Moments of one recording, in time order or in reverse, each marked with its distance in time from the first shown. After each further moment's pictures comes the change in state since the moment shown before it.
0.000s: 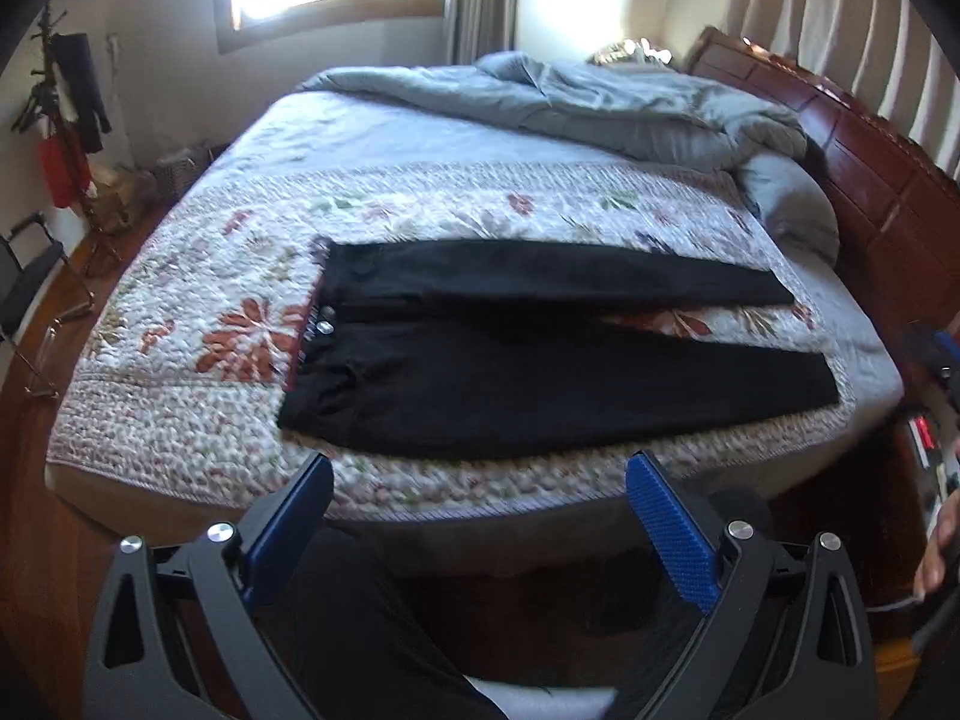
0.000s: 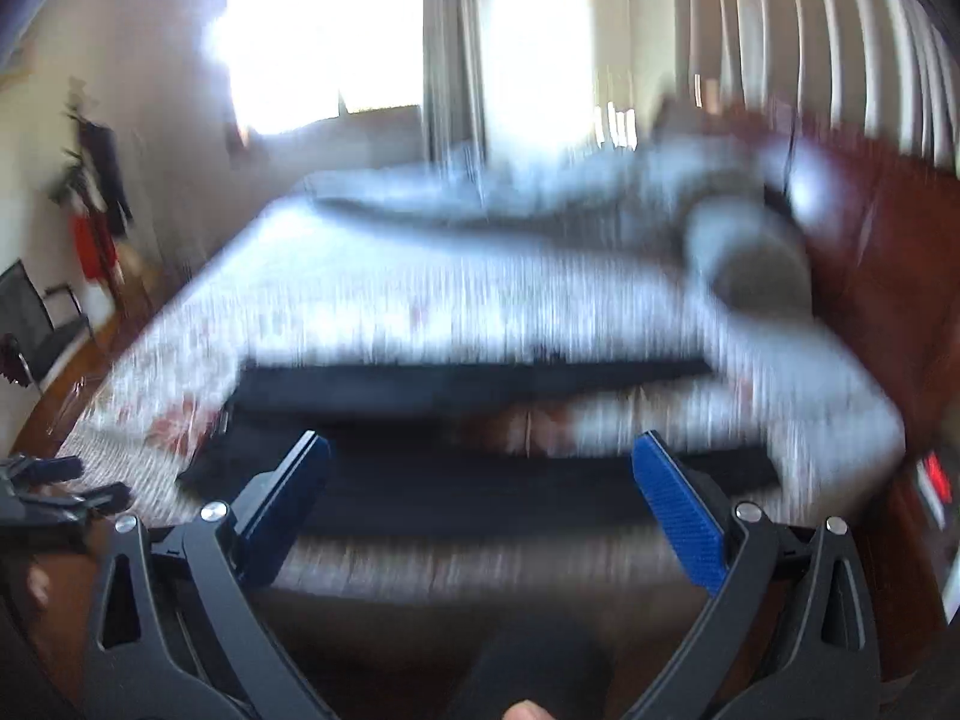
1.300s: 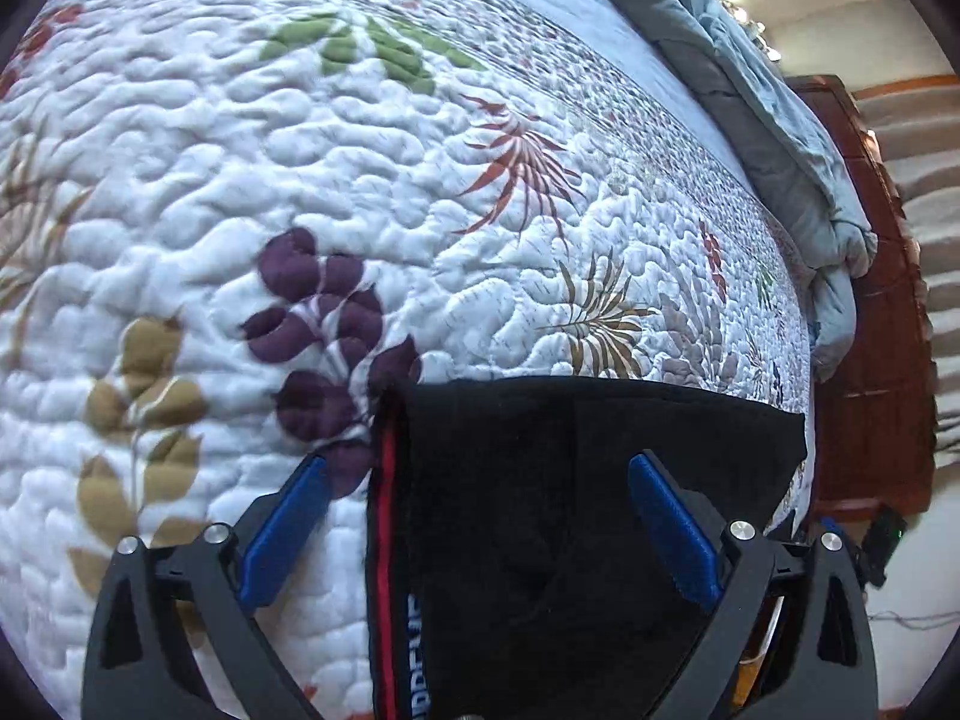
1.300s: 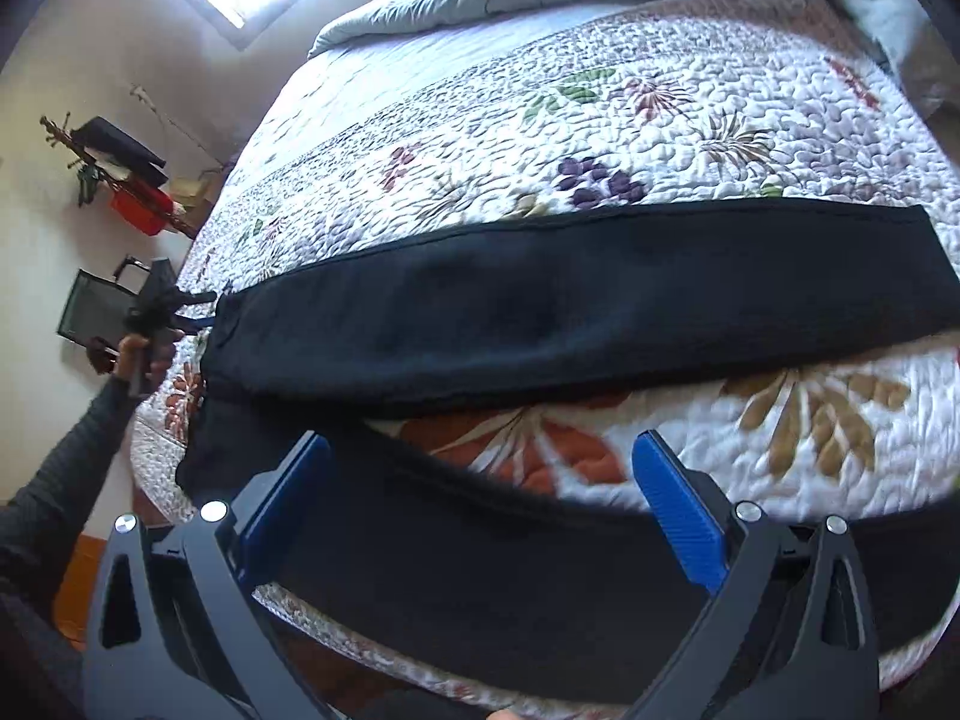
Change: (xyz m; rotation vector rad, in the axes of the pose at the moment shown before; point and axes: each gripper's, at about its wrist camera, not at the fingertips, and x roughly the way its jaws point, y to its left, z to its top) left arm 0.484 0.261 0.210 -0.302 0.491 -0.476; right arm 0.374 -0.152 0.027 0.210 0.629 0.425
